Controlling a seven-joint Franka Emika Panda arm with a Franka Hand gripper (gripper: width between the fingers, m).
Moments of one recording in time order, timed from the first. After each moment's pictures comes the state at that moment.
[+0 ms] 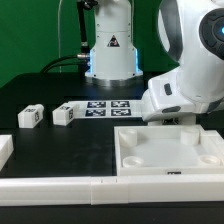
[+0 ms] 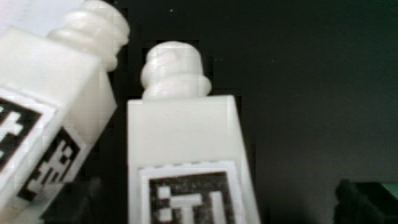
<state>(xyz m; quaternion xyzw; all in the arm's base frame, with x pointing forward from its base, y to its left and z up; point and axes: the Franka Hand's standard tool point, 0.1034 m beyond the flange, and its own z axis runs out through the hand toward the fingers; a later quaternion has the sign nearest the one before) 0.398 0.141 0.005 -0.92 -0.06 0.39 0.05</state>
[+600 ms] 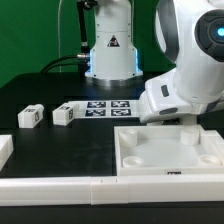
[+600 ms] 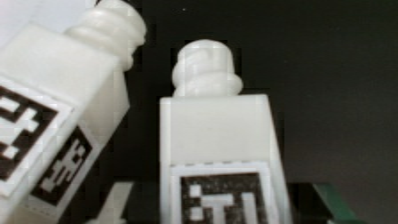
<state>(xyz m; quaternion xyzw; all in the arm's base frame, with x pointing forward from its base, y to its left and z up) 0.398 0.136 0.004 -0.92 -0.07 0.39 0.05</state>
